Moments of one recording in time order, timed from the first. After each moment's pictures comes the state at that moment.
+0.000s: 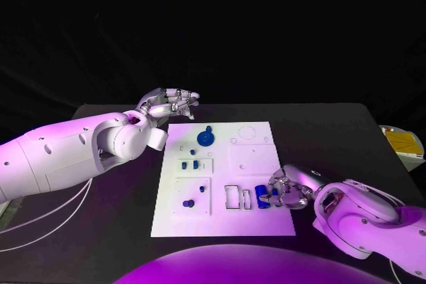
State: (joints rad) left arm 1.13 -0.90 -0.02 1.47 -0.06 -0.18 0.32; left_hand 1.50 -0.23 0.43 0.24 0.36 0.85 0.20 0.32 0.23 0.89 0.14 0.58 0.17 0.98 0.07 1.03 0.42 0.18 0.85 0.16 0.78 0.72; right arm 1.00 -1.02 -0.18 1.92 -1.42 -0.40 -0.48; right_hand 1.17 -0.20 0.16 0.29 0.19 0.96 0.10 0.29 0.64 1.31 0.02 0.98 1.10 1.47 -0.04 1.48 1.29 0.02 1.47 0.07 1.53 1.31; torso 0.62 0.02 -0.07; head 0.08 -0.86
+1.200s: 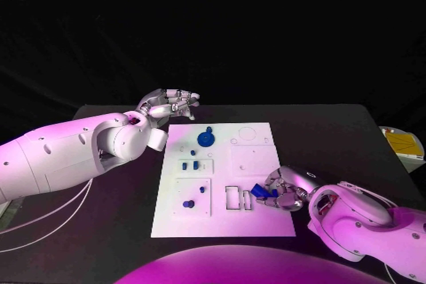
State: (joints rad) left arm 1.13 -0.90 -0.02 1.48 -0.04 -0.17 0.32; left_hand 1.50 -0.23 0.43 0.24 0.36 0.85 0.20 0.32 0.23 0.89 0.14 0.58 0.17 0.98 0.07 1.03 0.42 0.18 0.85 0.16 0.78 0.72; right arm 1.00 -1.00 -0.18 1.93 -1.44 -0.42 -0.52; right_hand 1.26 -0.14 0.14 0.29 0.25 0.96 0.09 0.33 0.66 1.39 0.01 1.18 1.27 1.47 -0.05 1.50 1.31 0.02 1.47 0.06 1.56 1.31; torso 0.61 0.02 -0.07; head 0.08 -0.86
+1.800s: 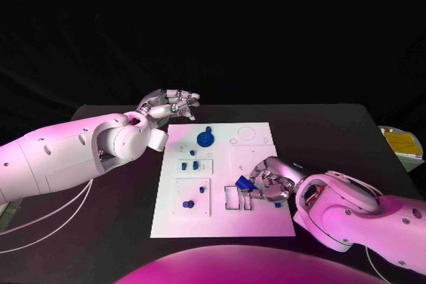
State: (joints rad) left arm 1.13 -0.89 -0.02 1.48 -0.04 -0.17 0.32; left_hand 1.50 -0.23 0.43 0.24 0.36 0.85 0.20 0.32 0.23 0.89 0.14 0.58 0.17 0.98 0.07 1.03 0.42 0.18 0.85 0.16 0.78 0.72; right arm 1.06 -0.93 -0.18 1.95 -1.35 -0.42 -0.52; right_hand 1.25 -0.12 0.14 0.29 0.26 0.97 0.10 0.34 0.66 1.39 0.01 1.19 1.28 1.47 -0.05 1.50 1.31 0.01 1.47 0.05 1.56 1.31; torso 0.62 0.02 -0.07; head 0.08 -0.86
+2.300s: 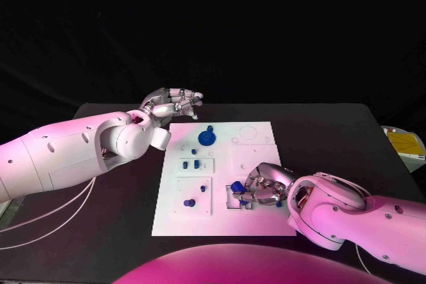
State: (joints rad) left arm 1.13 -0.89 -0.02 1.48 -0.04 -0.17 0.32; left_hand 1.50 -0.23 0.43 0.24 0.36 0.85 0.20 0.33 0.23 0.89 0.14 0.58 0.17 0.97 0.07 1.03 0.42 0.18 0.85 0.16 0.78 0.72; right arm 1.04 -0.86 -0.18 1.90 -1.29 -0.35 -0.52; right_hand 1.12 -0.08 0.10 0.29 0.27 0.98 0.10 0.37 0.67 1.41 -0.01 1.21 1.30 1.46 -0.06 1.50 1.31 0.01 1.47 0.05 1.56 1.31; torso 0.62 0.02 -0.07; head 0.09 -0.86
